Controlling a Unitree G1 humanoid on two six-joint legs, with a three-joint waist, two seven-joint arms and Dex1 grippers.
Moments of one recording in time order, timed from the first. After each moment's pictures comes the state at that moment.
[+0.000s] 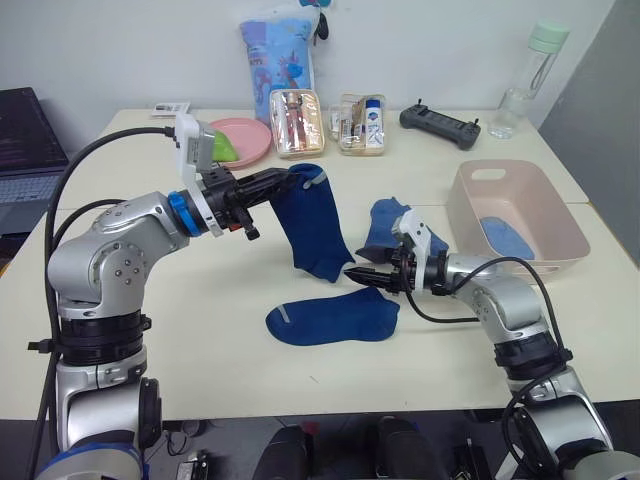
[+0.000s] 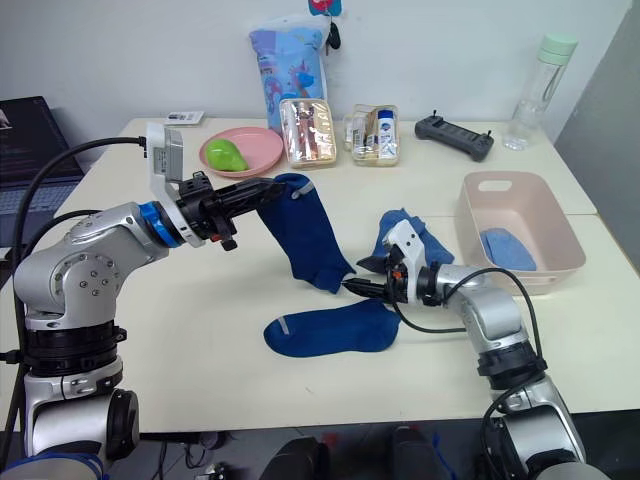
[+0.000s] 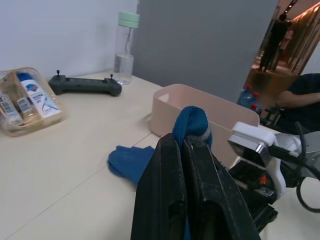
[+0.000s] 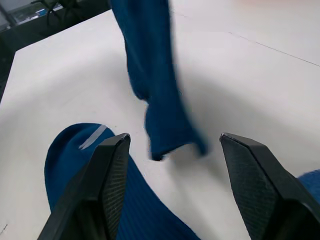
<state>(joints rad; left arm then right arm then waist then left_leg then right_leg) -0.67 0.60 0.22 -0.12 -0.74 0.85 -0.85 -0.56 -0.34 0.16 0.03 0.34 0.64 0.91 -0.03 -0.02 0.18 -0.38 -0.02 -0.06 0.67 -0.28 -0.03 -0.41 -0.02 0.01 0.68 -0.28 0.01</state>
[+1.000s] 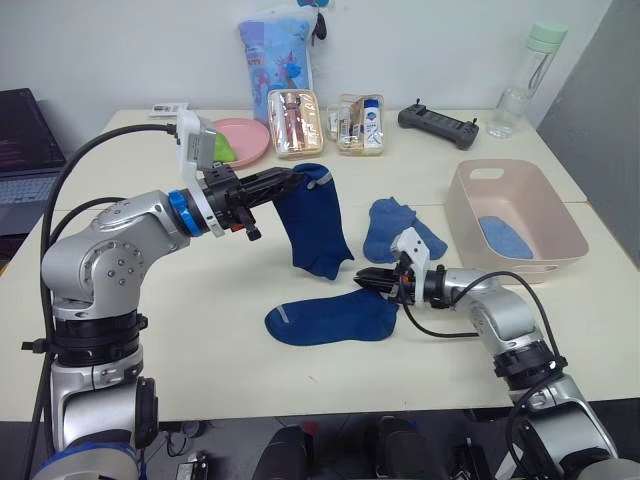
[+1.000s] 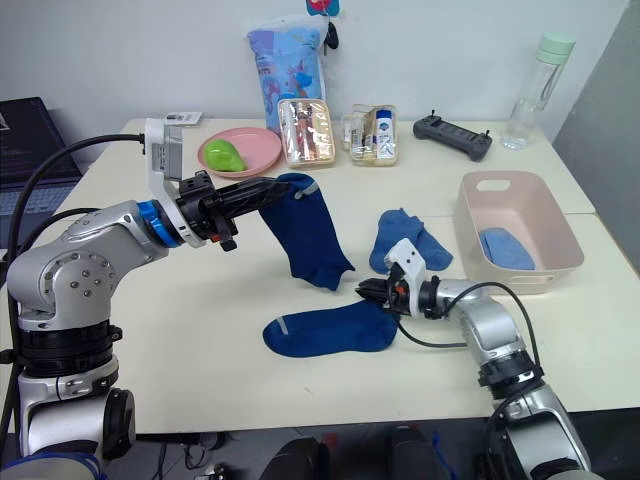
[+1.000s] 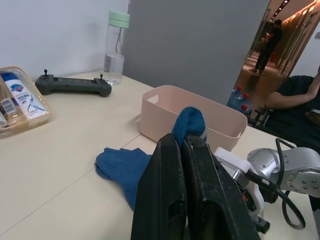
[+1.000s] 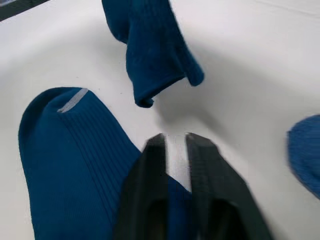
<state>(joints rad) -0.67 0.62 0.22 -0.15 -0.81 0.87 -0.82 -0.52 -0.39 0.19 0.11 0.29 0.52 0.91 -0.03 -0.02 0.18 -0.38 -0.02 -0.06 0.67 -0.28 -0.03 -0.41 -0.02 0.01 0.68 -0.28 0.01</state>
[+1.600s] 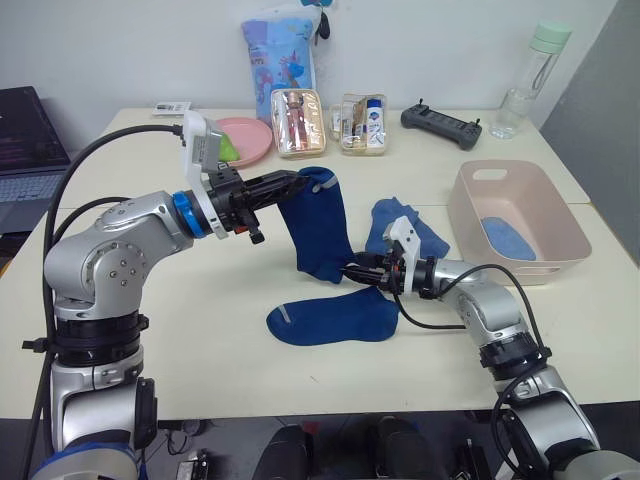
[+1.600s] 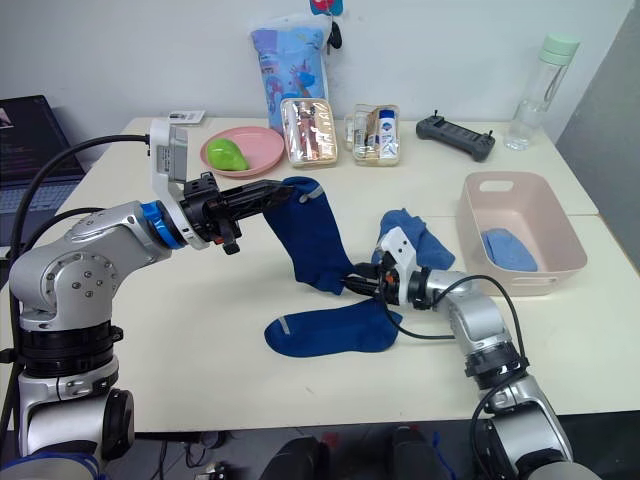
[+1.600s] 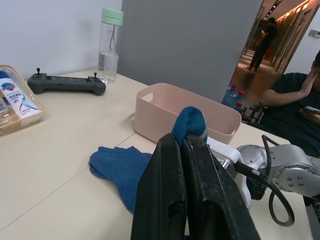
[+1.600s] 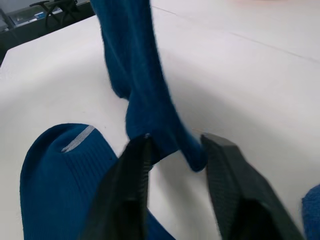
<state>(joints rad) -0.67 0.63 0.20 -0.17 -0.82 0.87 -0.82 -0.58 -0.30 0.18 0.18 0.30 0.47 0.92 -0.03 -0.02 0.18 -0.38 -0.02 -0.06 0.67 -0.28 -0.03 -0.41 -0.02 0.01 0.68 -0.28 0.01</state>
